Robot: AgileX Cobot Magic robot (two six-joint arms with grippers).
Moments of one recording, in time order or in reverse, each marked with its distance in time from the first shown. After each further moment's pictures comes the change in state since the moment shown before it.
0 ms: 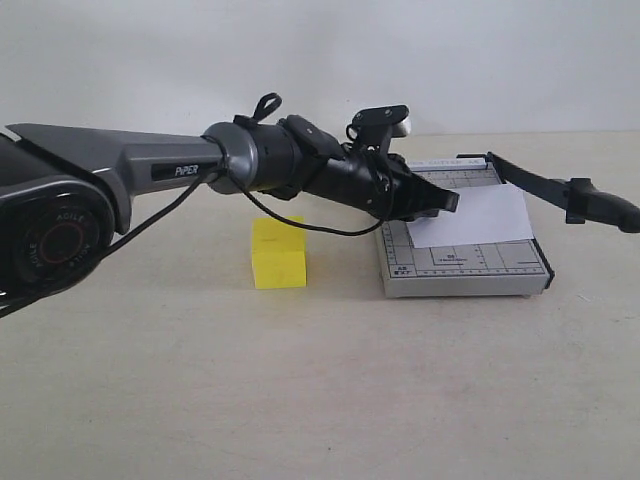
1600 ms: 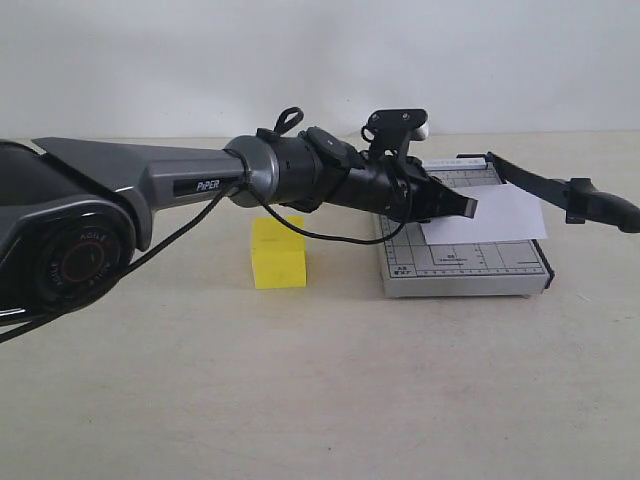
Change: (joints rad) left arm -0.044 0.028 -0.030 -0.058 -0.101 0.079; right arm 0.000 0.000 0.000 0.000 0.000 0.000
